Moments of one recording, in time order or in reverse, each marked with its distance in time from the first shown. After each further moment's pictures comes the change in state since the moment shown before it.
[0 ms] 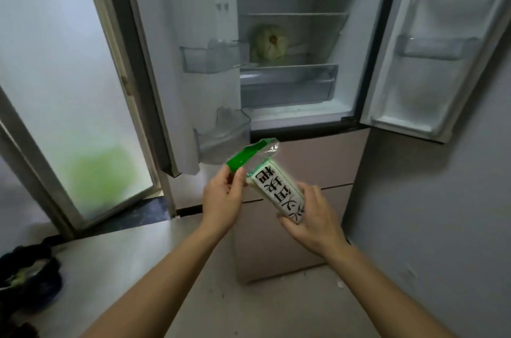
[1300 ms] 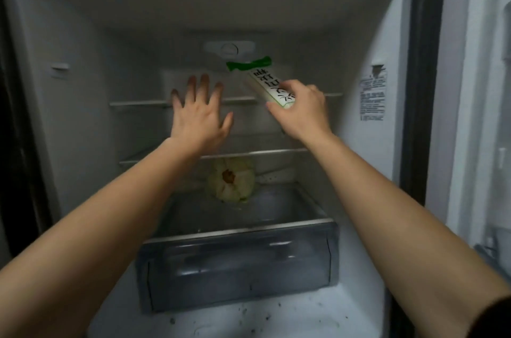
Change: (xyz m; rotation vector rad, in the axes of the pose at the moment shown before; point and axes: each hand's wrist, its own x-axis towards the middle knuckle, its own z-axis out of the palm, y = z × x) left_hand 0.664 0.168 0.210 1.219 0.308 0.454; right_hand 0.726 0.138 -0.212 0.152 0.544 -0.207
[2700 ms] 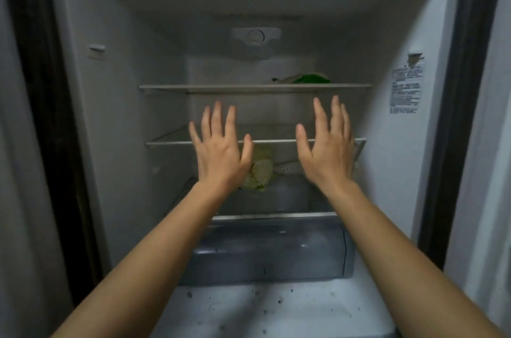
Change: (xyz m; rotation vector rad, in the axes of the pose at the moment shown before) left_hand -0.081 0.011 0.052 -0.227 0.235 -0.152; right_hand -0.085 0.037 0.034 -0.197 0.107 -0.114
